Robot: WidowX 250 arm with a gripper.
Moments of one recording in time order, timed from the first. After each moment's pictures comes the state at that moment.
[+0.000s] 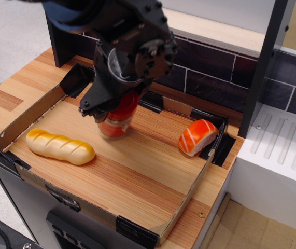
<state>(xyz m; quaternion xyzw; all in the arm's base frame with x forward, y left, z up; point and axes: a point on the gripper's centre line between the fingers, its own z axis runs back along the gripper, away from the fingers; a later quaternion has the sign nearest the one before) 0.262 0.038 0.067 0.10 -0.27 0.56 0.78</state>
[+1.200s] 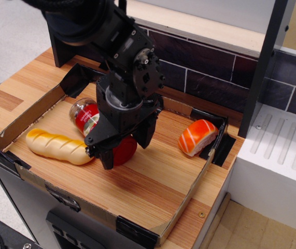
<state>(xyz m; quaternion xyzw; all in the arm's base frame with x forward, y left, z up) 0.236 0.010 0.016 0.03 -0.09 0.56 0.83</state>
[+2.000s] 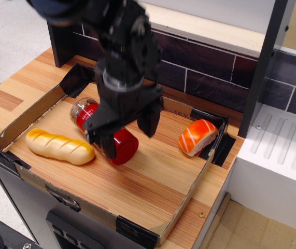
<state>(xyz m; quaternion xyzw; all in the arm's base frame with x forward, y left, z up) 0.239 0.005 0.051 0.01 -0.07 0.55 0.83</state>
